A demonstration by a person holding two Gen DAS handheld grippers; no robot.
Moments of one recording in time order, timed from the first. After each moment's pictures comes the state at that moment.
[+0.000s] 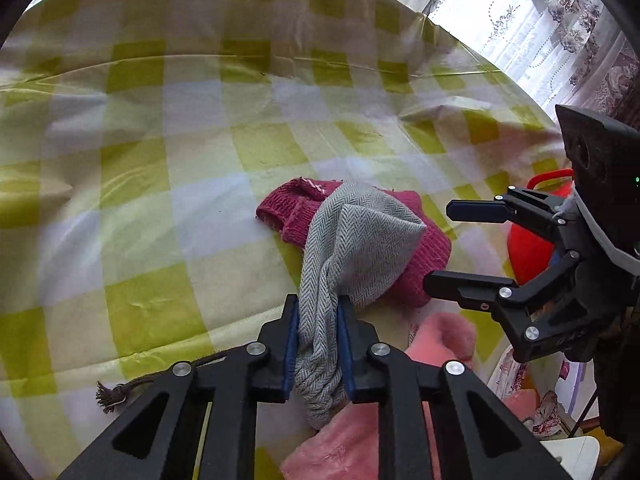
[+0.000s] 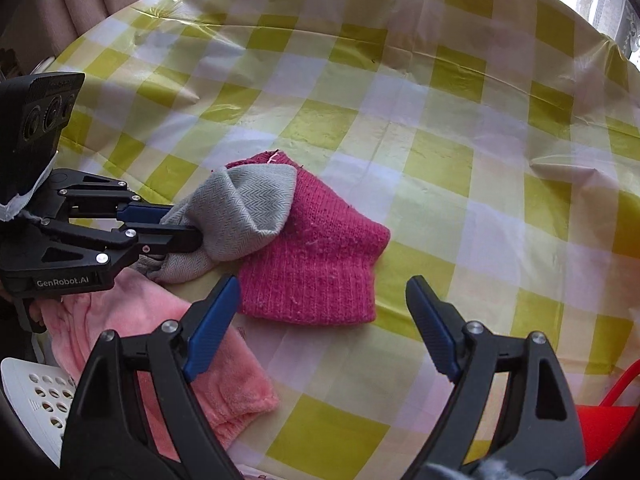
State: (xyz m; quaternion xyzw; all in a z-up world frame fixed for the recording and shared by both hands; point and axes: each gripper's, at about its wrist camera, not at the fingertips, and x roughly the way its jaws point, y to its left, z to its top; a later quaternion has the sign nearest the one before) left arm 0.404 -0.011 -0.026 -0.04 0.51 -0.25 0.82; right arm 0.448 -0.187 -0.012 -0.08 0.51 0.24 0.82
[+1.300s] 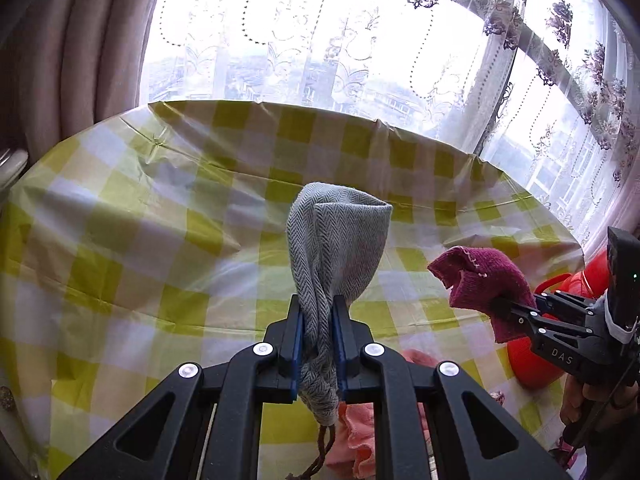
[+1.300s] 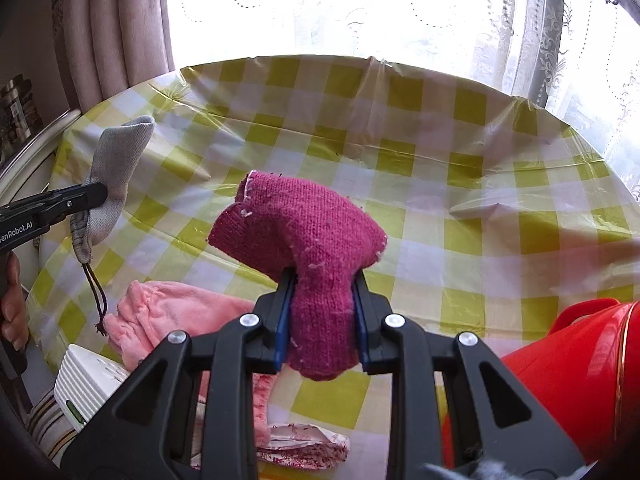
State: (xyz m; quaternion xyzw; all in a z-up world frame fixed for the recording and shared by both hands) left arm 0.295 0.048 0.088 -0.09 0.35 -0.07 0.93; right arm 0.364 -0.208 0.082 -0.06 0.39 0.17 0.90
